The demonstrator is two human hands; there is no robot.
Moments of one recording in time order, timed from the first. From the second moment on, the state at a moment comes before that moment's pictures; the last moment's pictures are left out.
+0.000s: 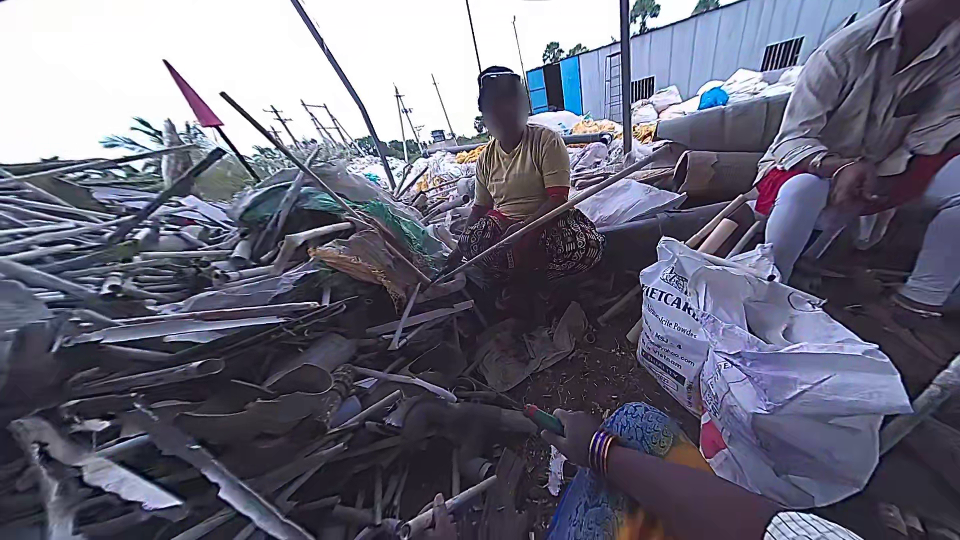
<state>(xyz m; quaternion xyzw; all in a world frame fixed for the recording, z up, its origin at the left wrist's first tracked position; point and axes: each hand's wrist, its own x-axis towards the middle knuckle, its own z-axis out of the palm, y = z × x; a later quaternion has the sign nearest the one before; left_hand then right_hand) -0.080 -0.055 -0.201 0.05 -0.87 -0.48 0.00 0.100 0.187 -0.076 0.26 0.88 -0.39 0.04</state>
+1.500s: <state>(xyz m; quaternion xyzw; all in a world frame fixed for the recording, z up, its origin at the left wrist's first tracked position) -0.005 0.007 -0.036 -0.19 -0.62 -0.74 -0.16 0.057 0.238 -0.042 0.28 0.57 -0.68 -0.37</state>
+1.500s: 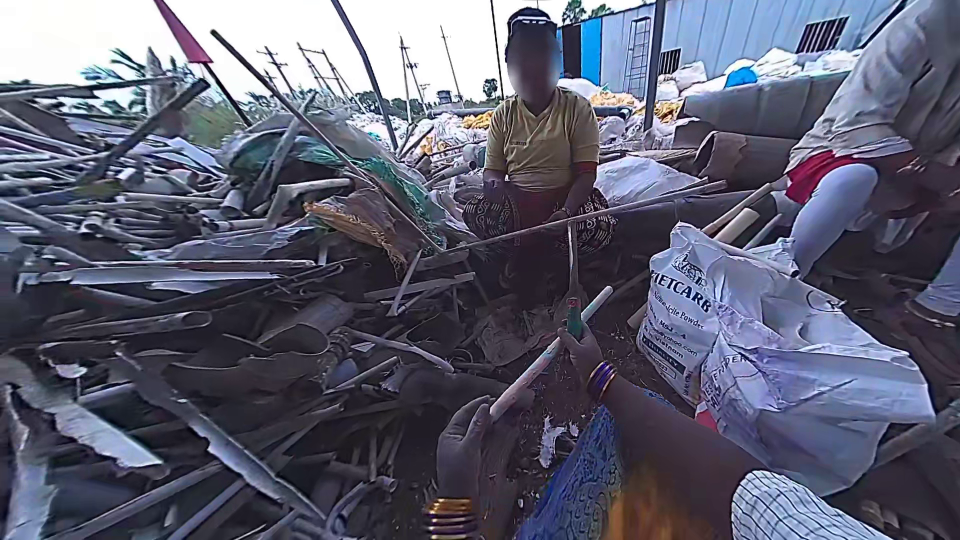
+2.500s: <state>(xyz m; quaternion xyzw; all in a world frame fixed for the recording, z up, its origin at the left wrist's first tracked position) -0.040 0.012 -0.006 -0.23 -0.91 -0.31 -0.12 0.129 0.247 -0.074 0.02 0.96 0.00 -0.29</state>
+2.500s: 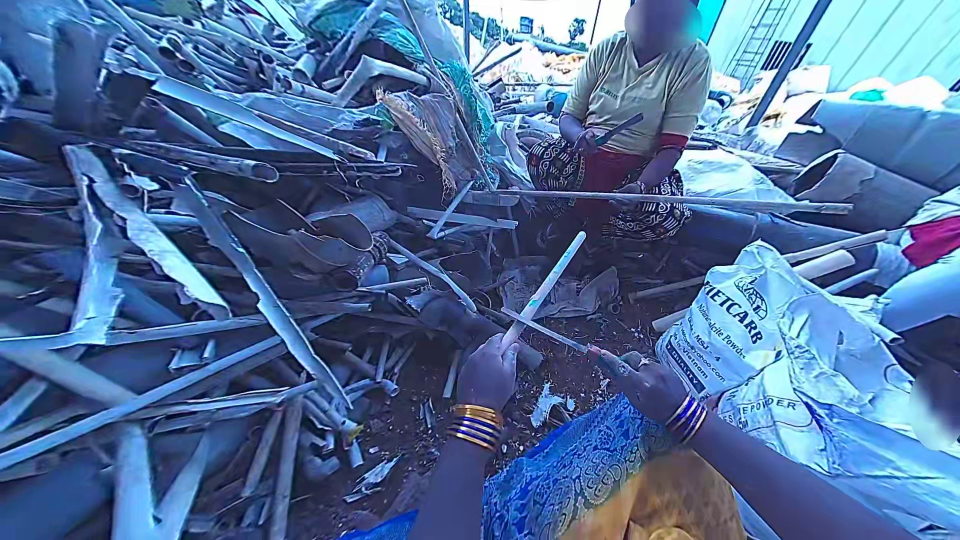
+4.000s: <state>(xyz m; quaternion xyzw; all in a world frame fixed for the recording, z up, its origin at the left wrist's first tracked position) -0.024 0.019 -0.023 -0.25 -0.92 -0.30 0.02 0.166 0.229 -0.054 0.21 0.96 -0.14 -0.13</state>
